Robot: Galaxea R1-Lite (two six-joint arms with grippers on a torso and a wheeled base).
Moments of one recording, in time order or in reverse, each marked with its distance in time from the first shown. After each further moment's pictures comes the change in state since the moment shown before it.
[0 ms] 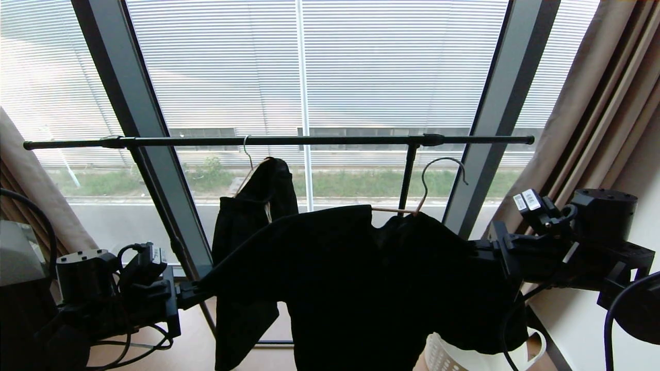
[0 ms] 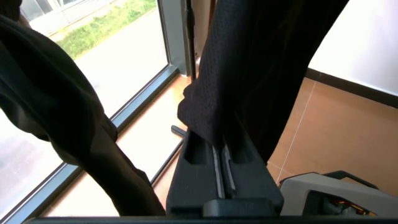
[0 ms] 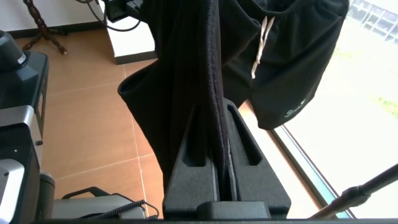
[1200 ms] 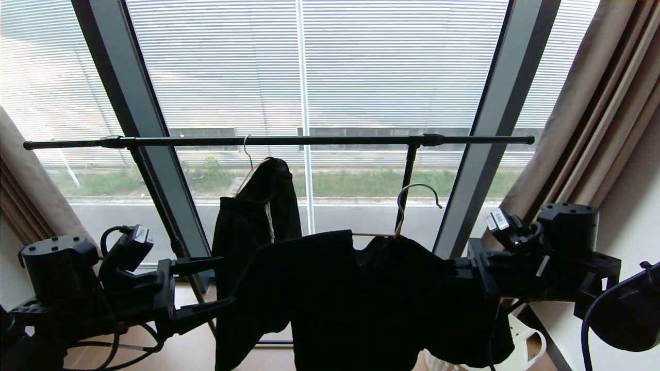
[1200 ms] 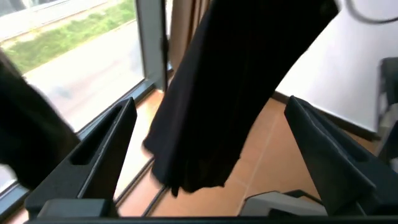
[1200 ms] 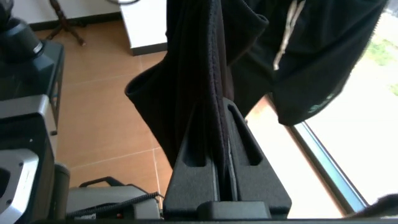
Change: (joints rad) left arm -0.096 -0.269 0.052 0.107 -0.012 -0.271; right arm 0.083 0.076 0.015 0.004 -0.008 -0.036
